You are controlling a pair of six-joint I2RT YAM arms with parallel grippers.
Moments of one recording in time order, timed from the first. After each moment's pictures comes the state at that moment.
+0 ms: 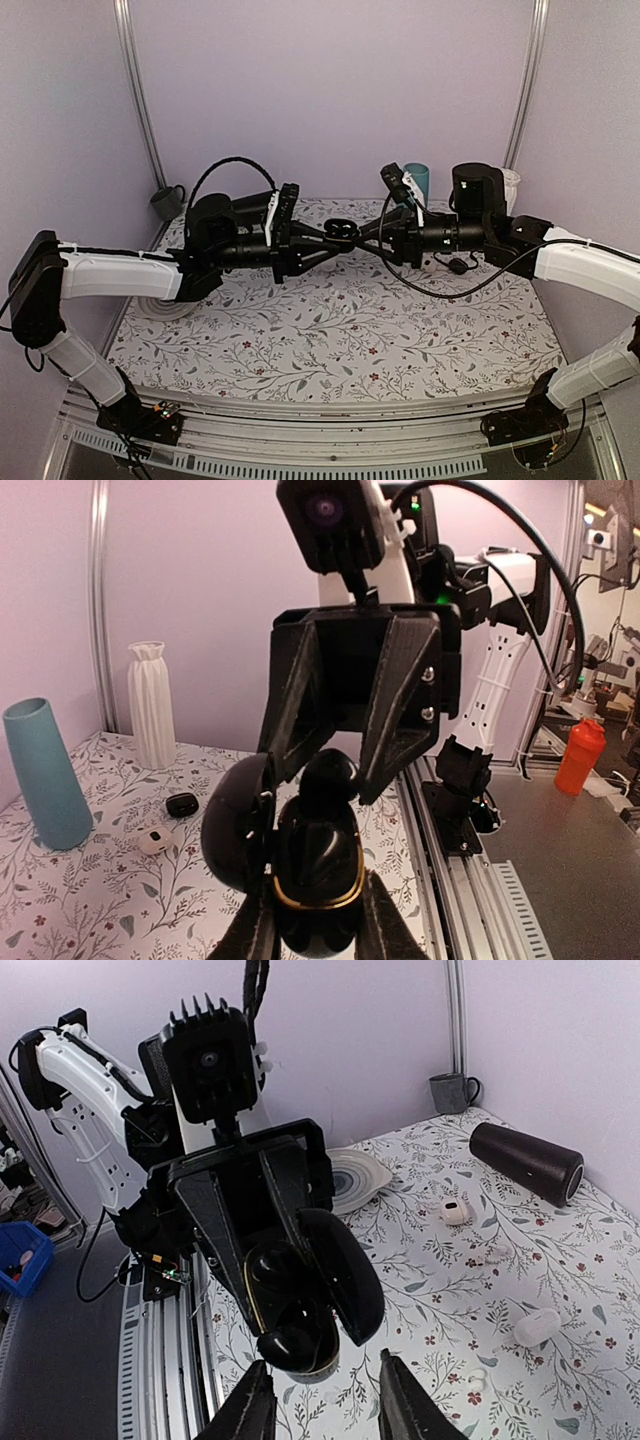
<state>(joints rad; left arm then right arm) -0.79 1.55 0.90 0.72 0.71 -0.12 0.78 1.31 1.08 -0.04 -0.52 0.06</state>
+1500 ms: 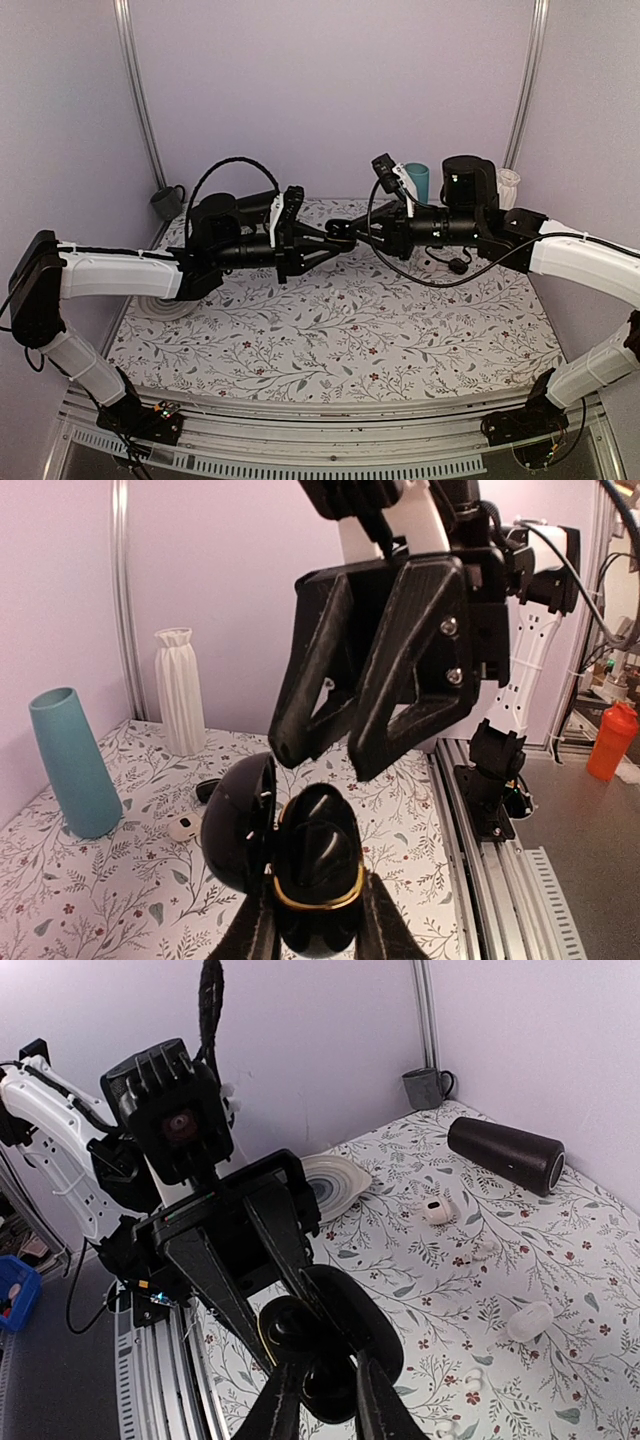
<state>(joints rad) -0.80 1.54 0.91 0.64 0.63 -0.04 0.83 1.35 1.16 -0.08 -0.40 0.12</state>
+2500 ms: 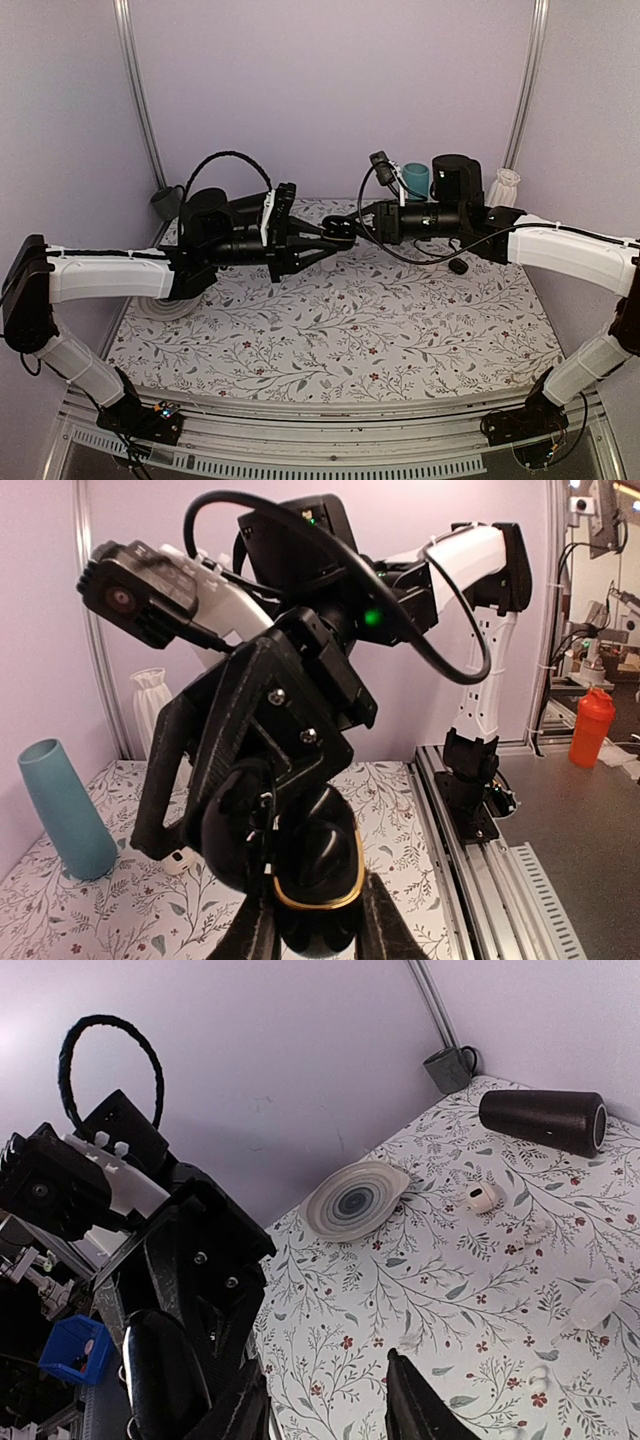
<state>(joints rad) -0.80 1.49 0.91 0.65 0.70 0.01 0.74 1.47 1.17 0.06 -0.55 0.38</state>
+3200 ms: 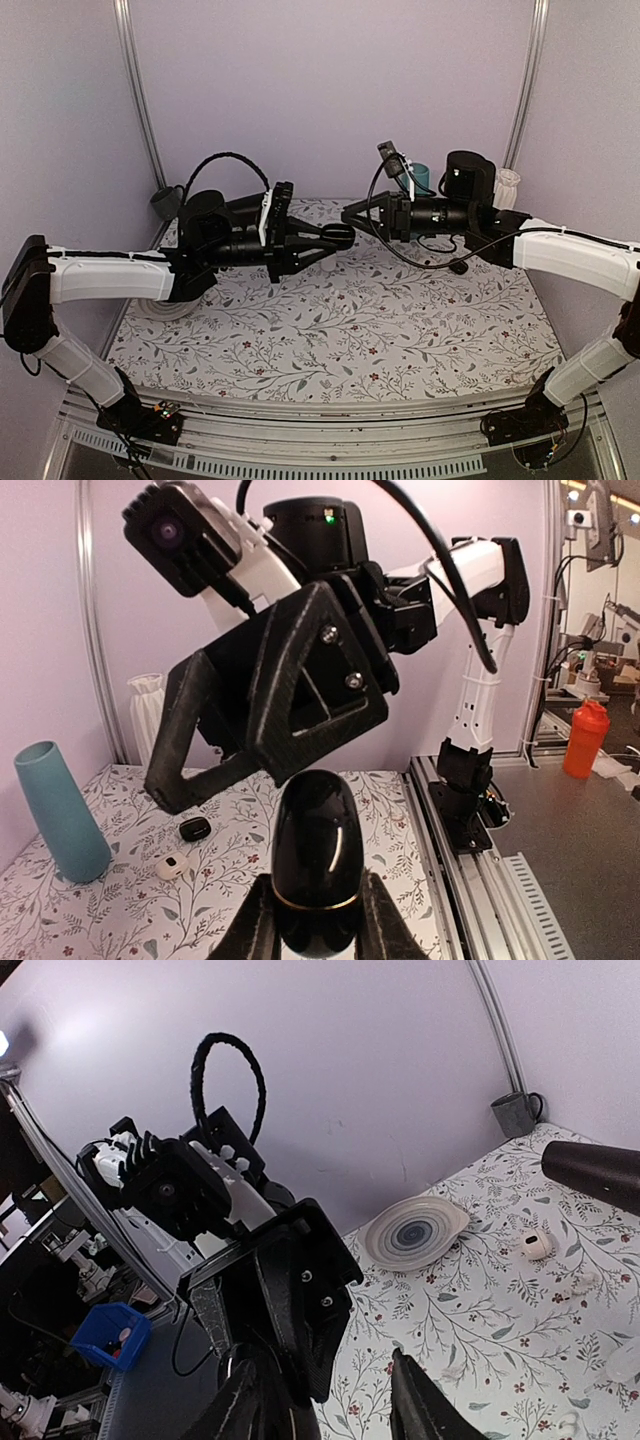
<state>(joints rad) -0.81 1.49 0.89 0.70 0.70 -0.04 0.73 1.46 1.14 0.23 -0.72 0.41</state>
